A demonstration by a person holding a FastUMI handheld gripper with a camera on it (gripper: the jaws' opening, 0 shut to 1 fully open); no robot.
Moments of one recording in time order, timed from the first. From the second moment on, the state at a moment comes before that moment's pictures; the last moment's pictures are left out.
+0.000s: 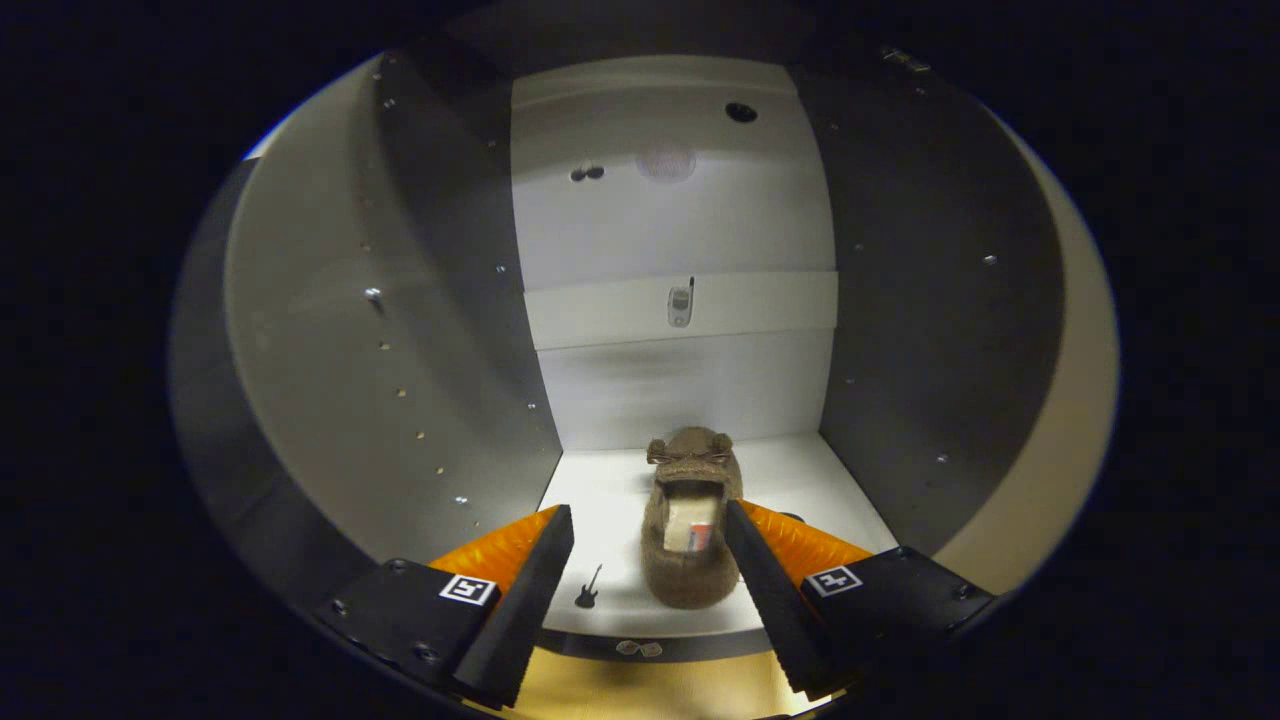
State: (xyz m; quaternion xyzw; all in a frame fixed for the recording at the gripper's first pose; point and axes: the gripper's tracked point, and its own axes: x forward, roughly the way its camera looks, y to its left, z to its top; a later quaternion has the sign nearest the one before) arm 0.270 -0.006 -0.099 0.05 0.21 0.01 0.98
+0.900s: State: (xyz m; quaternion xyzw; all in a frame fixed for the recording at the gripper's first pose) arm 0.074 -0.030 0.008 0.04 0.05 0.00 1.00
